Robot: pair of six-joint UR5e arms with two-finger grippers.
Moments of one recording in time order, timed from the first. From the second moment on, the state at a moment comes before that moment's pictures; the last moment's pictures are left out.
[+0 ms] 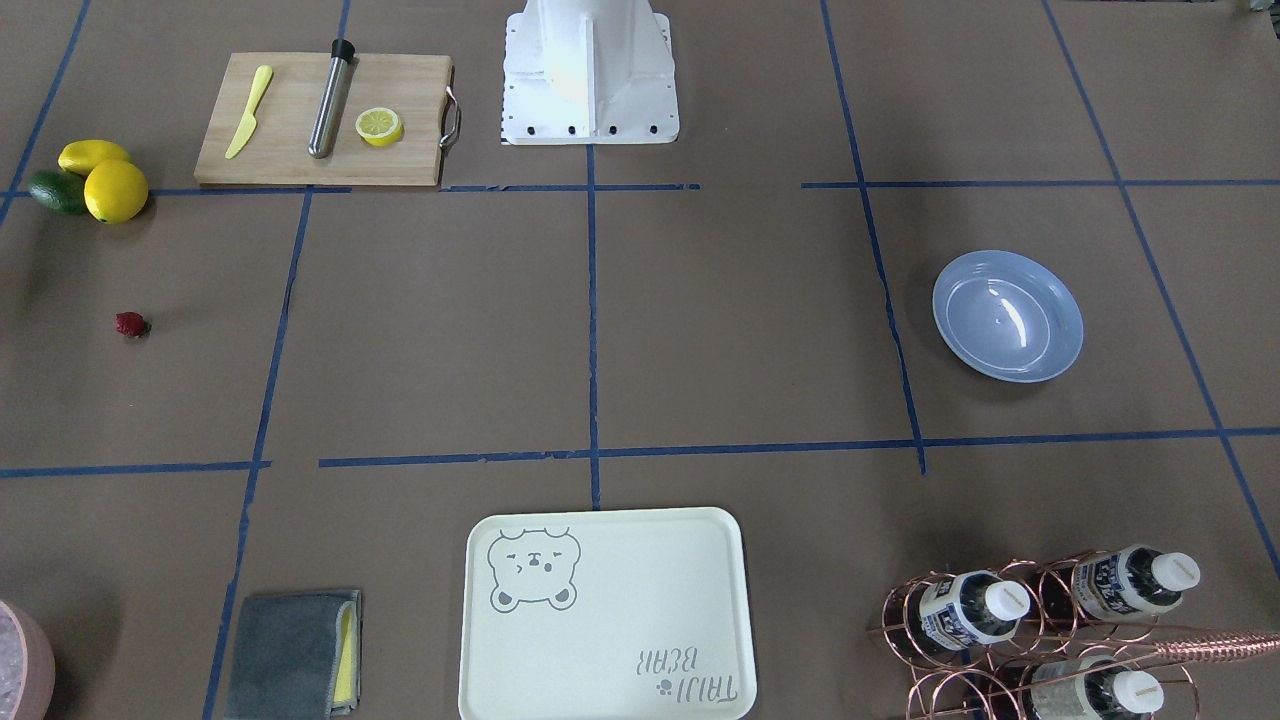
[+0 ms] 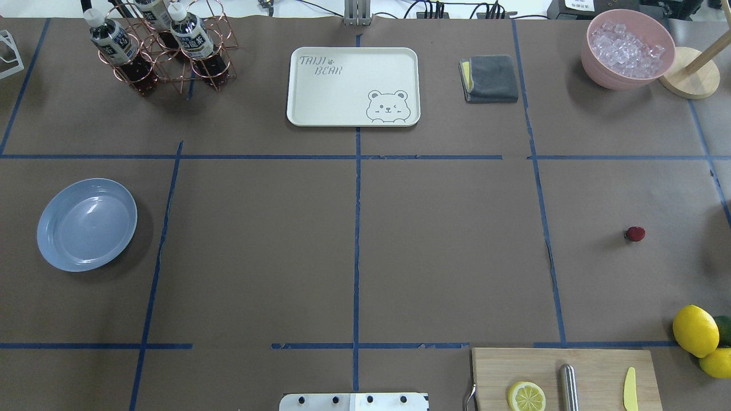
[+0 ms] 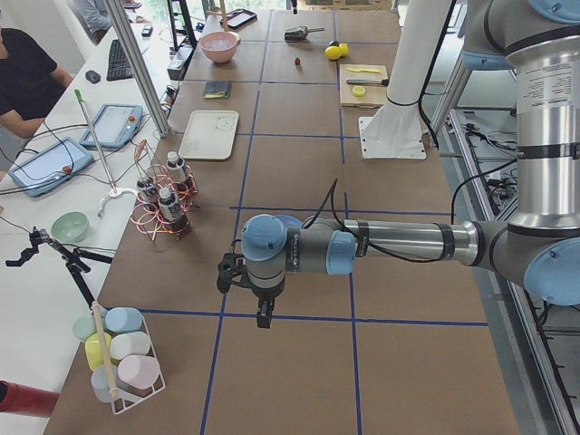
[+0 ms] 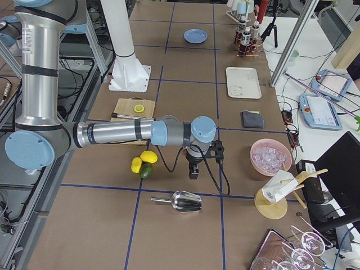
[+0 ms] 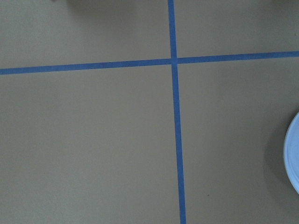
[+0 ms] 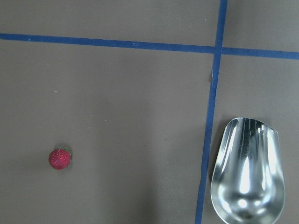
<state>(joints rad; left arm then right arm) -1.59 -1.46 -1.77 -1.52 -2.36 0.07 1.48 -1.67 1.79 -1.70 2.42 -0.02</state>
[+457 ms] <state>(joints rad) -1.60 -1.43 -1.79 -1.58 -2.37 0.18 1.48 -1.67 1.78 -1.67 2.42 -0.02</state>
